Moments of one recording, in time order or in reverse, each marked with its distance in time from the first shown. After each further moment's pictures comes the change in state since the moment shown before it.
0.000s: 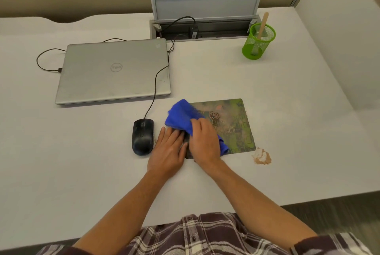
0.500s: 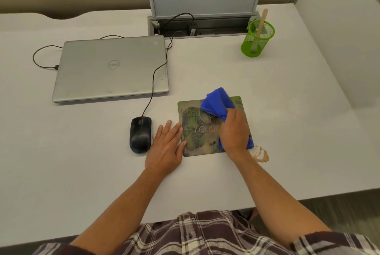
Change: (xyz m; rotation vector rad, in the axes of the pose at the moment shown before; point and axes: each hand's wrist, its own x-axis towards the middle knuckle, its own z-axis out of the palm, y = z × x) left_hand -0.001 -0.001 0.003 -0.009 -0.023 -0.033; right_hand 0.018 0.078 -0.025 -0.098 0.077 0.268
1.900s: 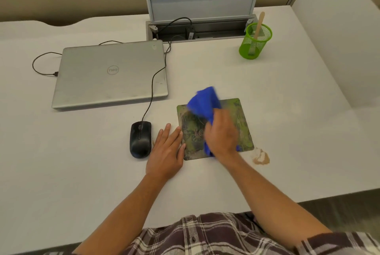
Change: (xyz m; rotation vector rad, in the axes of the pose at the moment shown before) left_hand 0.001 0.001 -0.001 0.009 0.050 -0.011; right_hand -0.008 -0.042 -0.009 0.143 0.043 -0.067
